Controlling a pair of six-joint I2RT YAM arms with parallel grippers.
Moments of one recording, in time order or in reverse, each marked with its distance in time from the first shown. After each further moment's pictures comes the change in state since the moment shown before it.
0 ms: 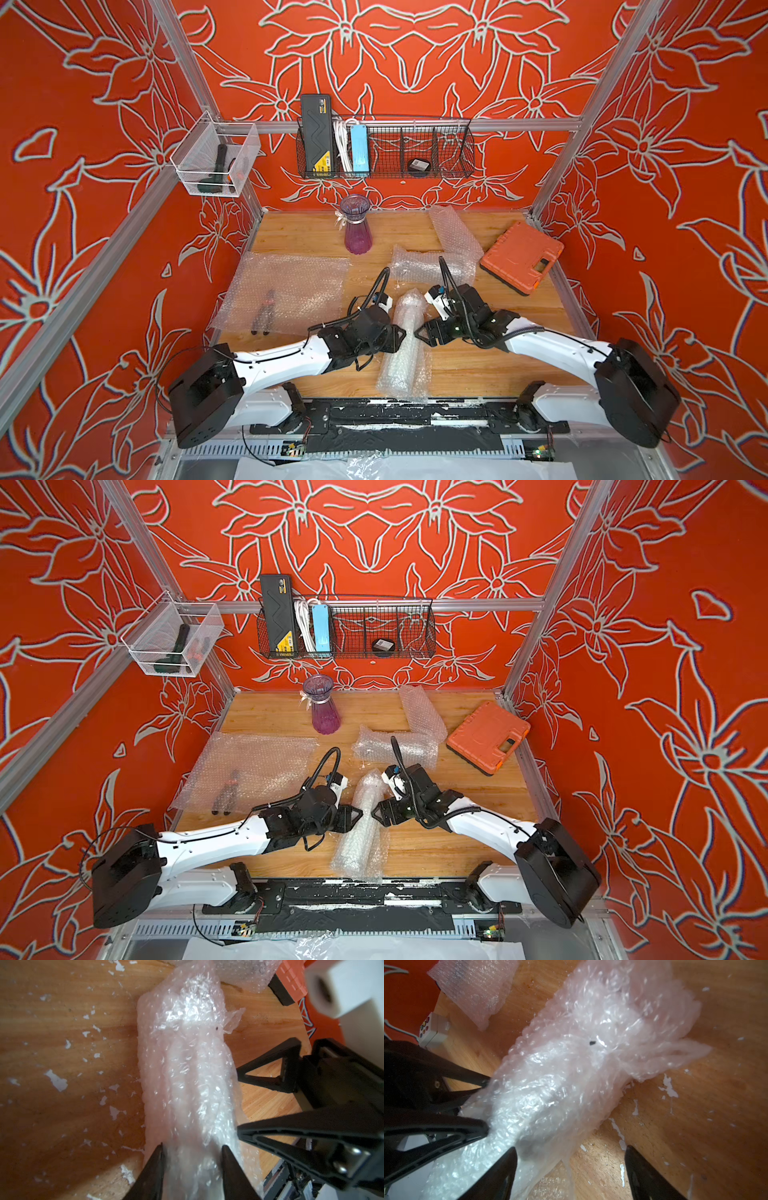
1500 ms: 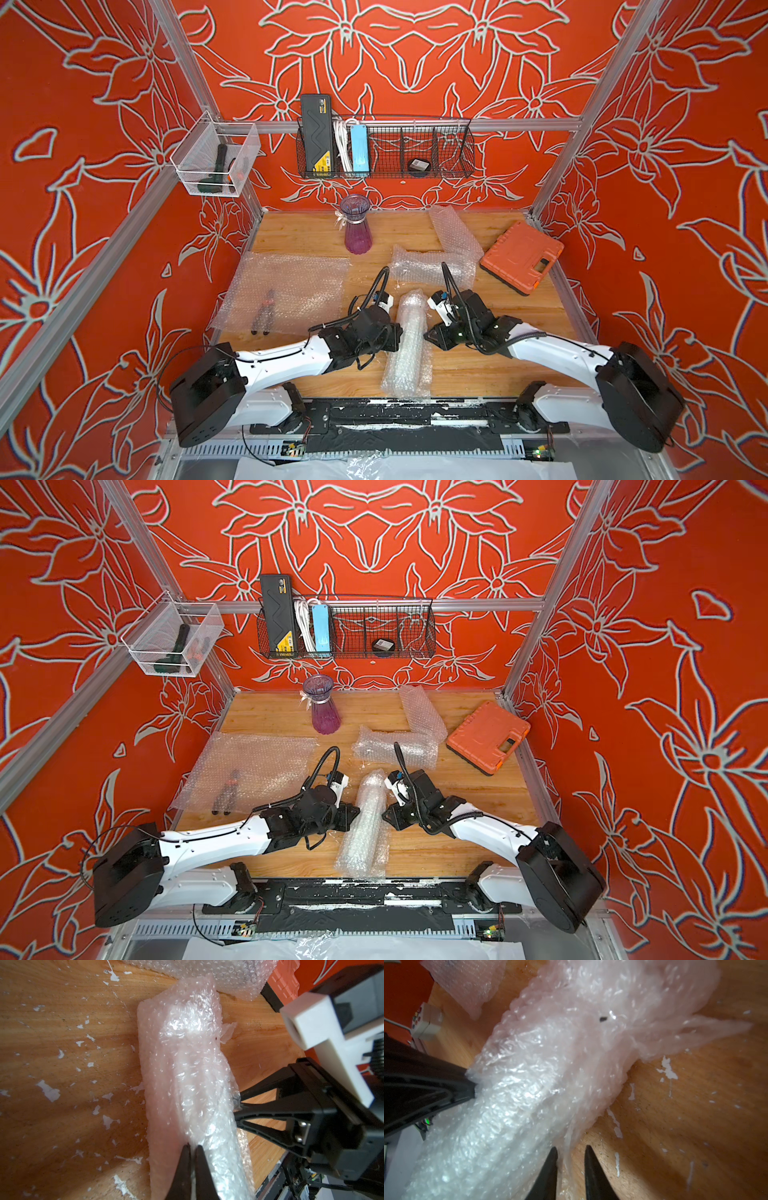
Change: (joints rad) left arm 0.000 0.013 -0.010 0.051 0.000 0.002; right arm -0.004 -0.044 -0.073 0.025 0.006 -0.009
